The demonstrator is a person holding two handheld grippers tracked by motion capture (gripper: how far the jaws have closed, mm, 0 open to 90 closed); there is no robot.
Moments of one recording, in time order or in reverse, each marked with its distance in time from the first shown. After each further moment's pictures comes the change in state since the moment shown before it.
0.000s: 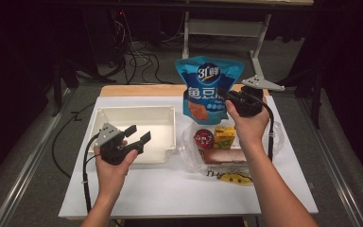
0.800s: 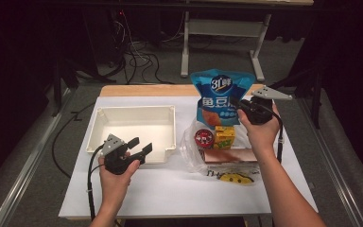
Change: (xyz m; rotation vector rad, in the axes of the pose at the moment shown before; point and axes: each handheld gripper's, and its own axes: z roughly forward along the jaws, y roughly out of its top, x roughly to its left) left arm 0.004 -0.042 0.002 0.065 0.002 -0.051; right arm -0.040 -0.034 -0.009 0.052 -0.045 -0.069
